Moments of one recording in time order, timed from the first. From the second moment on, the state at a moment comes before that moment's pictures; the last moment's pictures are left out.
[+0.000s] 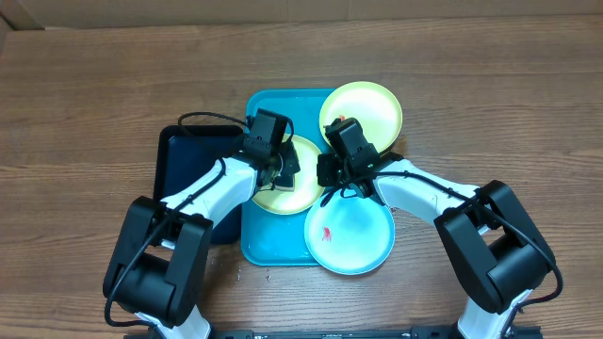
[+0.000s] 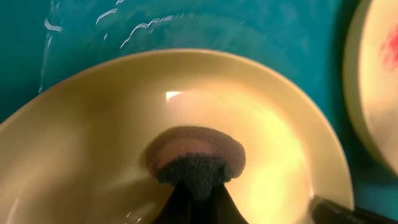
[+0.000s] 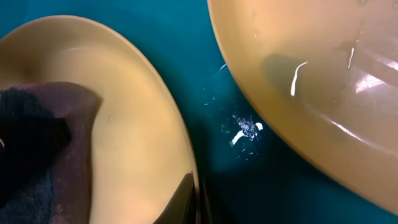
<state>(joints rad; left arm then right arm) -0.38 1.82 1.02 -0.28 0.03 -0.62 0.58 1.91 1.06 -0.17 -0.10 0.52</state>
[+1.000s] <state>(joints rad) -0.36 1.88 1.14 -0.52 -0.12 -0.55 0.58 1.91 1.07 -0.18 -0.09 0.56</state>
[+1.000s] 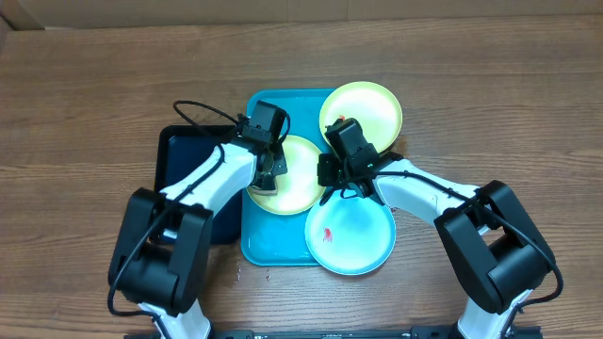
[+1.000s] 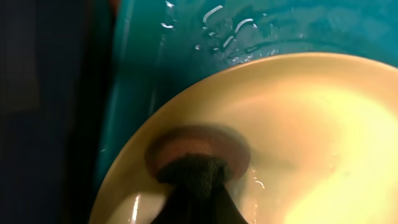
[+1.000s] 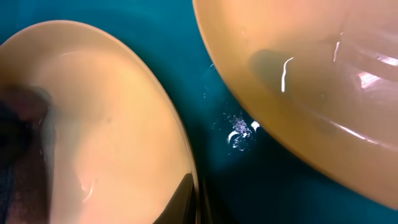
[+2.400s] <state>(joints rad) -0.40 1.91 1.21 -0.69 -0.13 -0.51 0.58 1.91 1.07 -0.18 -0.08 0.56</state>
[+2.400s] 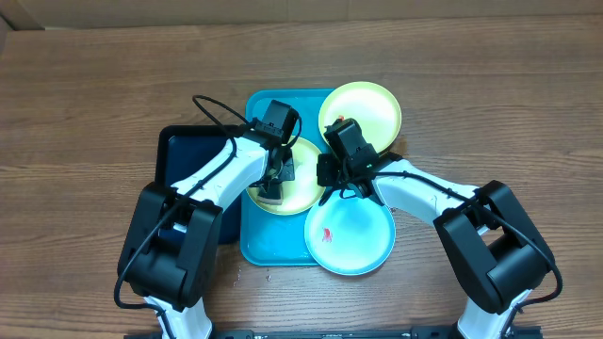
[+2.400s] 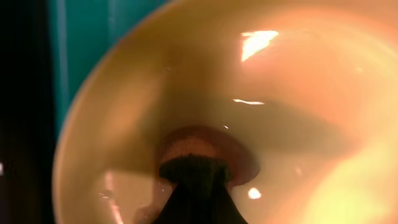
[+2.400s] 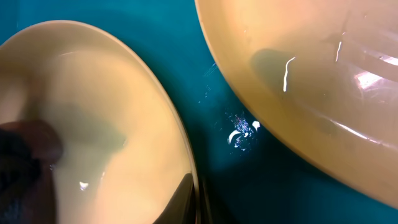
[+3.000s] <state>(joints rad) -0.39 1.94 1.21 -0.59 -0.23 -0.37 0.58 1.91 1.07 -0.18 -0.07 0.57</state>
